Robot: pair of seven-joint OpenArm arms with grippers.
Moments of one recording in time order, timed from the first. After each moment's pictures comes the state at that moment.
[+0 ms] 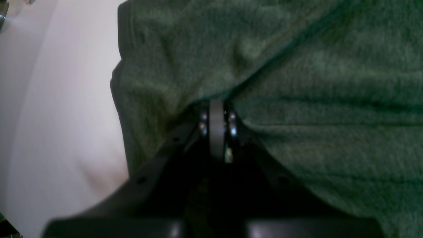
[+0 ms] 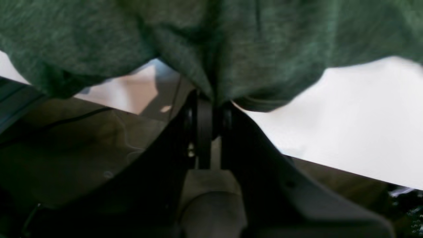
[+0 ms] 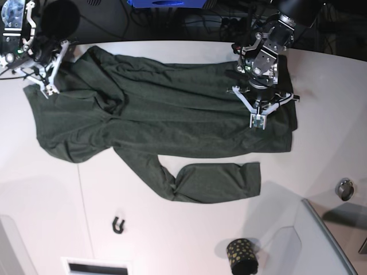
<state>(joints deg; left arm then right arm) 7.2 -18.7 24.8 71.4 -1.7 29.9 23.0 -21.9 10.8 16.1 92.5 2.2 33.3 -58.3</state>
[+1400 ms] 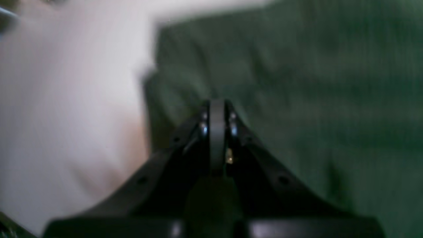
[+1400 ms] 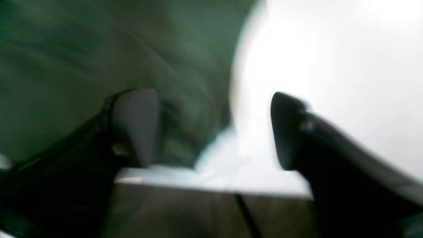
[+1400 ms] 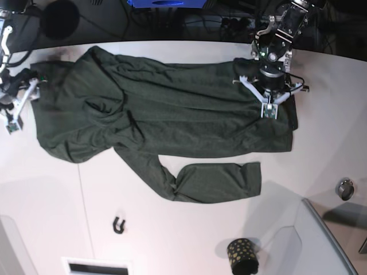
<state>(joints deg) 16.9 -21.6 18.6 83.4 -2.7 25.4 24.0 -13.1 15.0 24.7 92.0 1.3 33.1 -54.9</state>
